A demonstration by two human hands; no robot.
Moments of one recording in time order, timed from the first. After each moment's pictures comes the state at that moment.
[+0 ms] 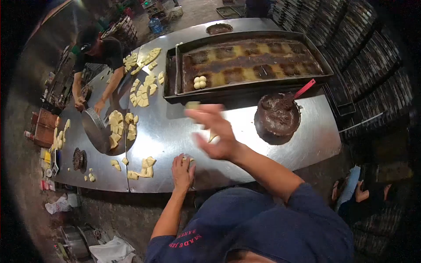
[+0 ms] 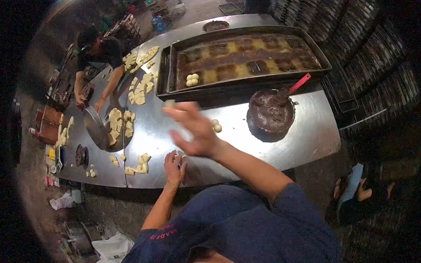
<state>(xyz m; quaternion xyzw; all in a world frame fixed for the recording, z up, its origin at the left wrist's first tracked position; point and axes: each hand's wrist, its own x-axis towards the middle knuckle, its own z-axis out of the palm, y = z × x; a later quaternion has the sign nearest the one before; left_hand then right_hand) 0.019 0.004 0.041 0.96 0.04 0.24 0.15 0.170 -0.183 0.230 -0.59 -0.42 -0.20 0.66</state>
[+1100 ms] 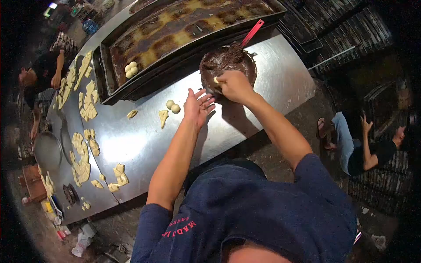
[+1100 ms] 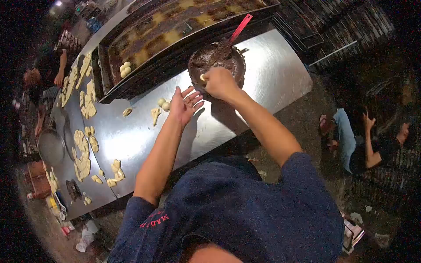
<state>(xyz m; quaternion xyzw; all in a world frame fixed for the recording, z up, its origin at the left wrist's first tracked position) 0.219 -0.195 0.063 0.41 0.31 -0.22 0.83 0.252 -0.369 0.099 -0.94 -0.16 0.00 0.30</state>
